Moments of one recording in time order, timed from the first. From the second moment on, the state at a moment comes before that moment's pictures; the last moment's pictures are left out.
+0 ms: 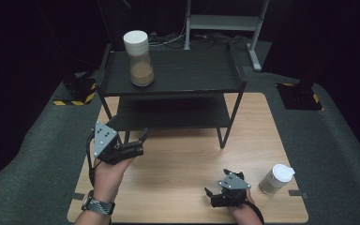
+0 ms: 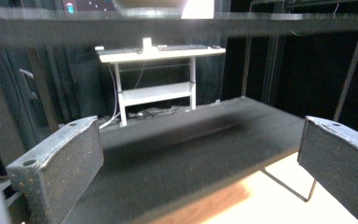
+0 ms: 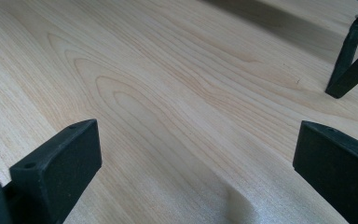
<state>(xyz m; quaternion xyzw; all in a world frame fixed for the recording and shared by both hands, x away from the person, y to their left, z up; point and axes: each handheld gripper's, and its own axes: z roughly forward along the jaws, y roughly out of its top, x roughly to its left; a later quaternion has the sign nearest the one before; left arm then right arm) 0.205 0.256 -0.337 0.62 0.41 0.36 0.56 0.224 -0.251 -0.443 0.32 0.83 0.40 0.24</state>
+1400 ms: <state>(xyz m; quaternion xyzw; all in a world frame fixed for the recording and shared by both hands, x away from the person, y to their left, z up) 0.203 0.233 -0.455 0.75 0.42 0.27 0.44 0.222 -0.247 -0.443 0.32 0.83 0.40 0.25</state>
